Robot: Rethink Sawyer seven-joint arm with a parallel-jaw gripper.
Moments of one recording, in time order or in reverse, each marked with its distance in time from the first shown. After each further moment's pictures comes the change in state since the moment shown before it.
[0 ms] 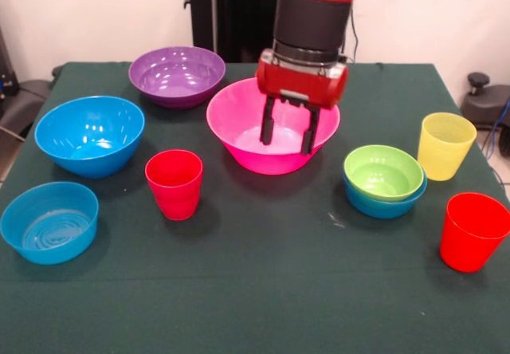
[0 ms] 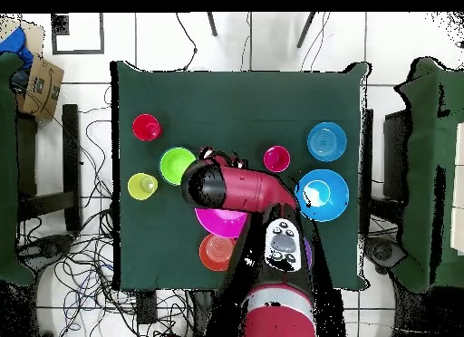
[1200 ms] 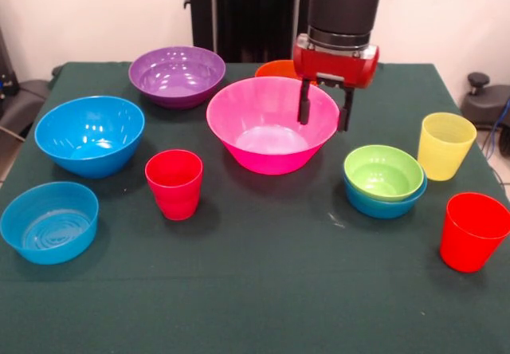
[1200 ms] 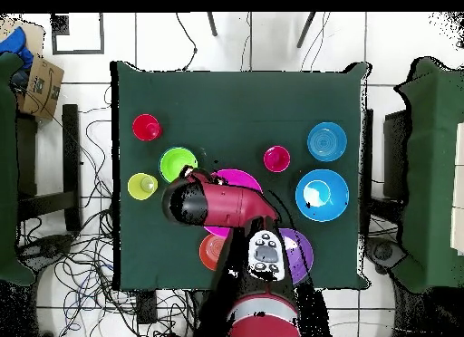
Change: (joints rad) arm 0.031 -0.035 0.051 0.117 0.009 -0.005 0.000
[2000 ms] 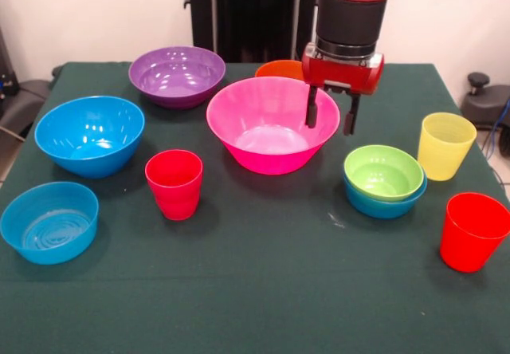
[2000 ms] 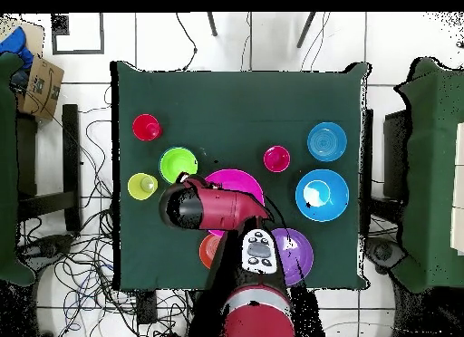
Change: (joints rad) arm 0.012 0.034 0.005 0.016 0.004 -0.019 0.000
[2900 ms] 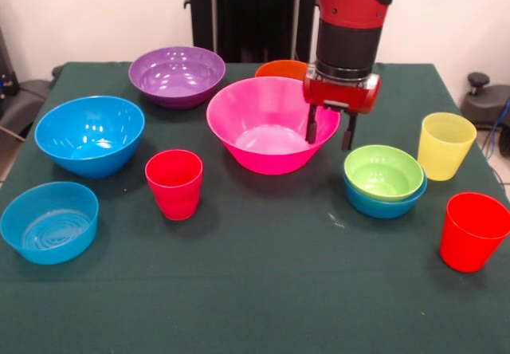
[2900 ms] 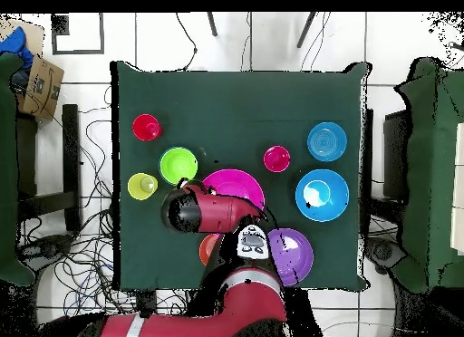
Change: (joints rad) arm 0.017 0.099 -0.006 -0.002 0.000 -0.092 0.000
